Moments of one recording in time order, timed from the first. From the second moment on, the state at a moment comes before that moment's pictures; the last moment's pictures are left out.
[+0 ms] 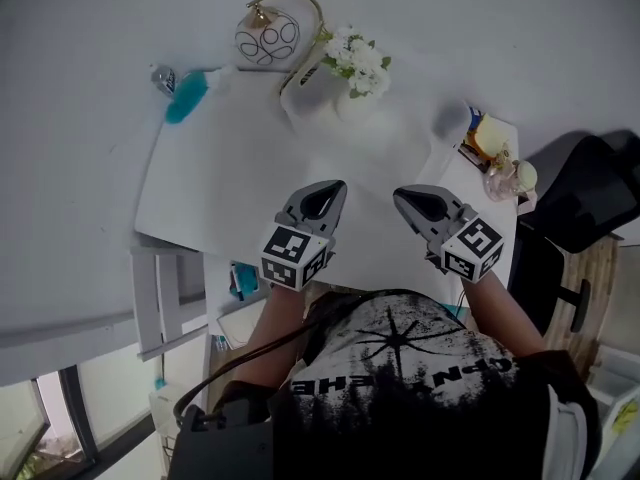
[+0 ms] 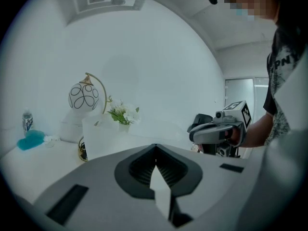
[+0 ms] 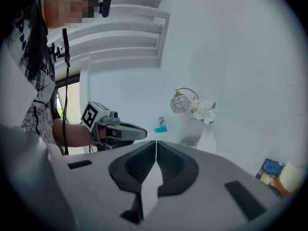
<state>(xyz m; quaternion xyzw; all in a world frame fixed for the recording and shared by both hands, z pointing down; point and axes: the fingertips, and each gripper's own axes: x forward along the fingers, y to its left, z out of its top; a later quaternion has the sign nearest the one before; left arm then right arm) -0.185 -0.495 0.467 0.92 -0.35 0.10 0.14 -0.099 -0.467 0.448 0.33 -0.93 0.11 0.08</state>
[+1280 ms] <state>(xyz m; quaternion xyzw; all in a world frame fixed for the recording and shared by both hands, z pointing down) -0.203 -0.605 0.441 0.95 -0.27 0.08 0.14 -0.111 -0.644 0.459 0.40 -0.87 0.12 0.28</state>
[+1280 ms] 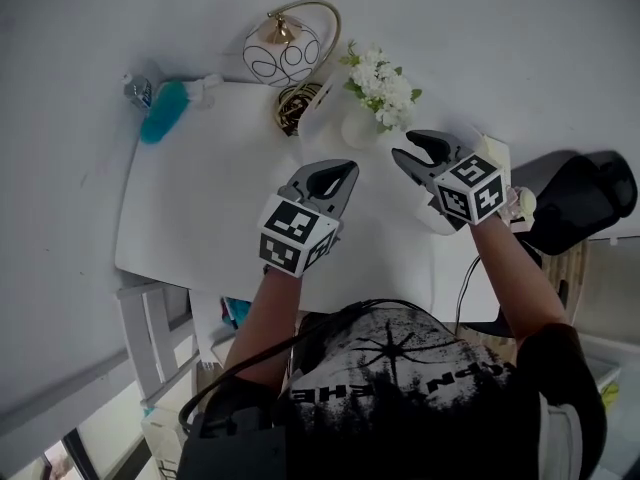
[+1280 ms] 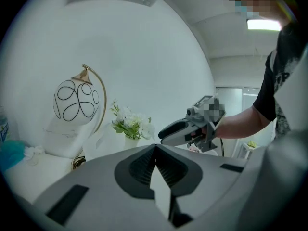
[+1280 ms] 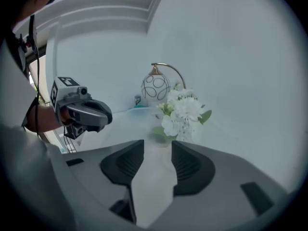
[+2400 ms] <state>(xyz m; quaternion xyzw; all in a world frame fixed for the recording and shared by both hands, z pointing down) -0.205 -0.642 0.446 0.95 -0.26 0.05 0.15 -0.107 -0.787 0.546 0.49 -0.85 0.12 0.17</state>
